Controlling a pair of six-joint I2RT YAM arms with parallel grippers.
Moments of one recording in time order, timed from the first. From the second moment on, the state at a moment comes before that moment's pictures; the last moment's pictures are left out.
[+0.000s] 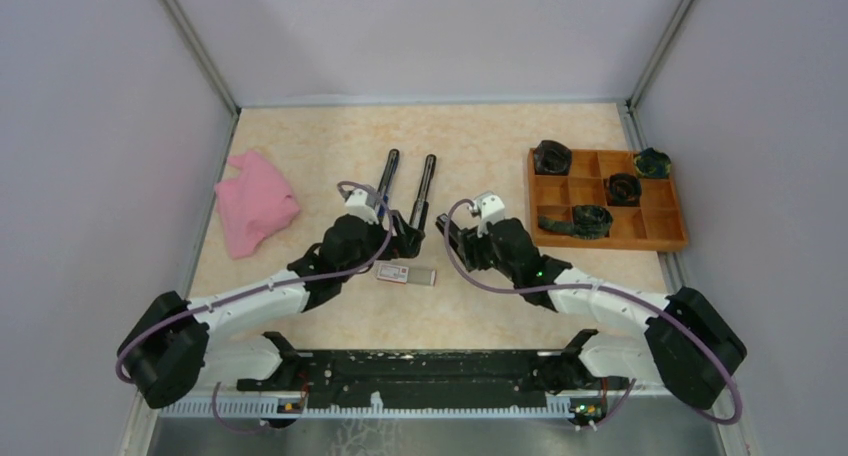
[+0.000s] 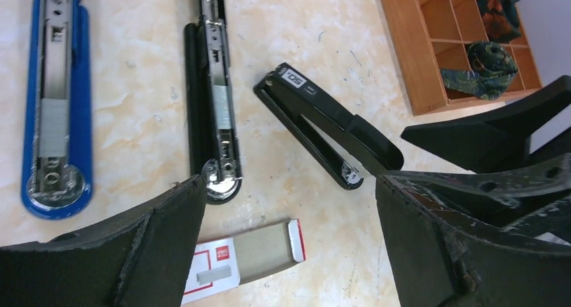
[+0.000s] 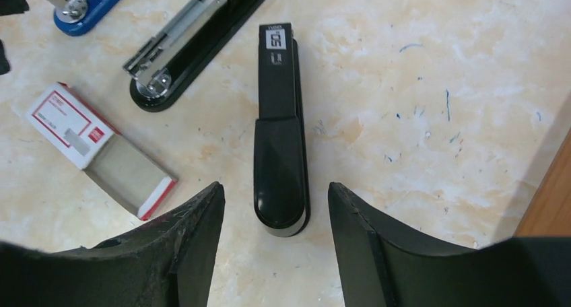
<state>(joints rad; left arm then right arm) -0.82 1.20 0.51 0.35 -0.23 -0.64 0.76 1.16 0.43 0.23 0.18 0.16</state>
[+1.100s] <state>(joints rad) -0.63 1.11 0.47 0.15 0.02 -0.78 0.72 1.50 0.74 0.00 0.14 0.16</state>
